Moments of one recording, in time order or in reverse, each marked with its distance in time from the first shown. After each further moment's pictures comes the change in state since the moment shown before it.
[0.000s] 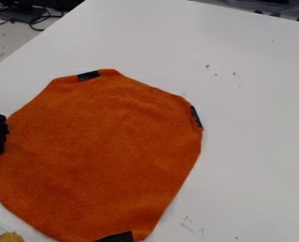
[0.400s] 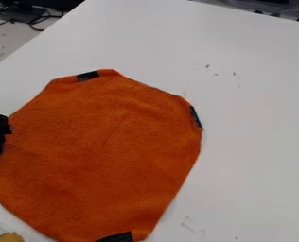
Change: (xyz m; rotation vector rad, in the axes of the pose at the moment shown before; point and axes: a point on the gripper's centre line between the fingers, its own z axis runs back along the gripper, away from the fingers) arm 0.000 -0.005 -0.001 -0.027 -0.020 -0.022
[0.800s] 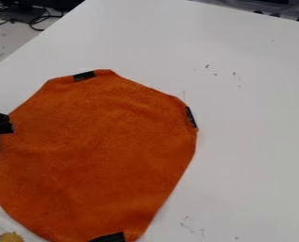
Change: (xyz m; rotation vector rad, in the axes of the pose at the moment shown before) arm 0.000 0.000 0.000 -0.002 -0.002 0.007
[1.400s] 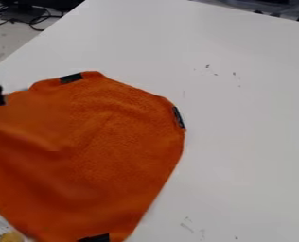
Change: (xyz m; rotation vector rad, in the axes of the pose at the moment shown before) arm 0.017 -0.010 0.071 0.098 -0.099 -0.027
